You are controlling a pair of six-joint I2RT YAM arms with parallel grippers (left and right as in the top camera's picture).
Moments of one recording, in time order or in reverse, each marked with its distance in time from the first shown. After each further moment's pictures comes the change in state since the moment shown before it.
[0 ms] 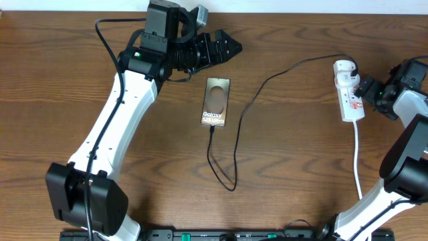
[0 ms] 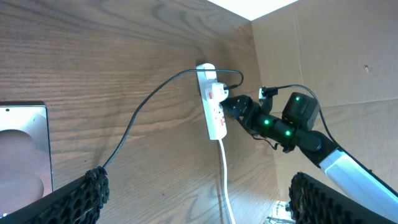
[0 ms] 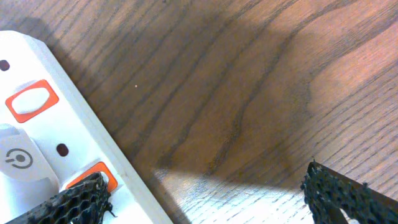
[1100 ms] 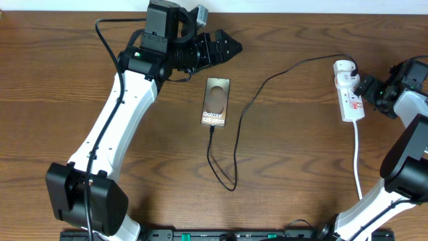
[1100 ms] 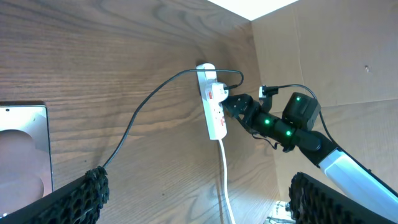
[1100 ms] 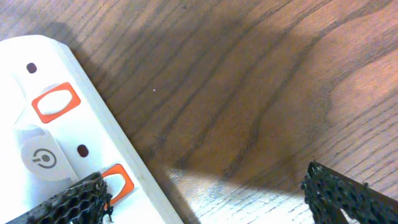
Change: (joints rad) left arm 0.000 0.000 0.000 0.000 0.000 0.000; right arm -0.007 0.002 -0.005 0.029 -0.059 -0.009
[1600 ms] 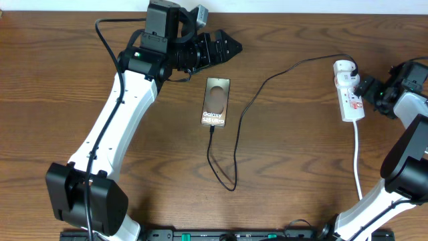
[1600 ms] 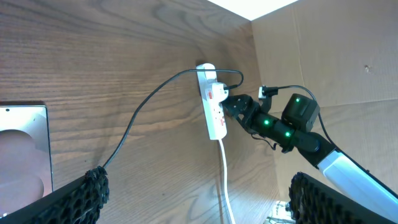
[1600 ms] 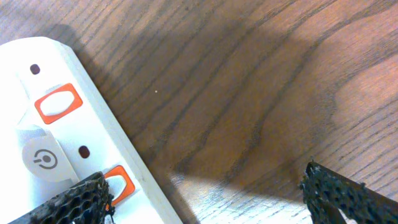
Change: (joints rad) left arm 0.000 0.000 0.000 0.000 0.000 0.000; right arm -0.005 0.000 -0.016 0.027 -0.018 0.001
